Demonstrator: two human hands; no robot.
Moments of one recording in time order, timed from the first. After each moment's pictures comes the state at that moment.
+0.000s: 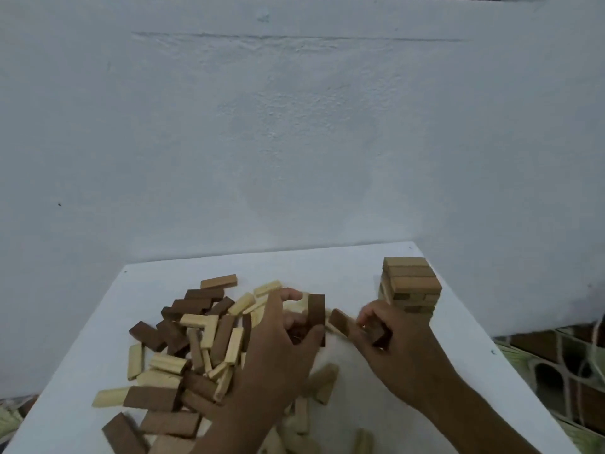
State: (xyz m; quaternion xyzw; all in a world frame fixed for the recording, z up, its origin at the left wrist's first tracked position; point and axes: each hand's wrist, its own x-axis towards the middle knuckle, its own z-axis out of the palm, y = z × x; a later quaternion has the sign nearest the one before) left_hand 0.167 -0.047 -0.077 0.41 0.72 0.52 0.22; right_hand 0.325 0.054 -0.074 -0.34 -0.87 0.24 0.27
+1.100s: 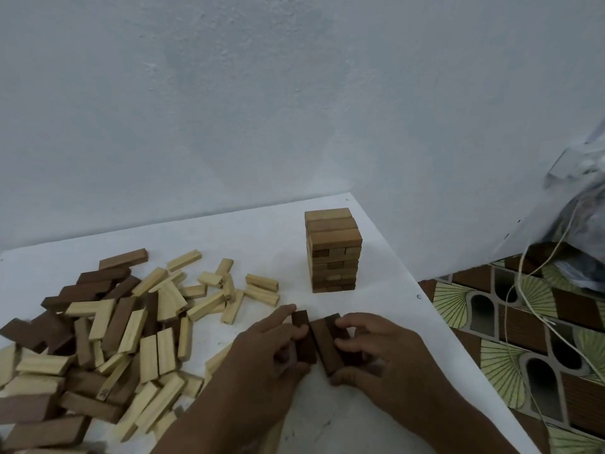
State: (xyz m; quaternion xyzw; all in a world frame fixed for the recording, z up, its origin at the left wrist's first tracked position) left_hand 0.224 -0.030 -0.123 0.63 0.69 0.27 0.22; right_hand 0.426 0.063 -0.130 -0.33 -0.88 0.28 0.18
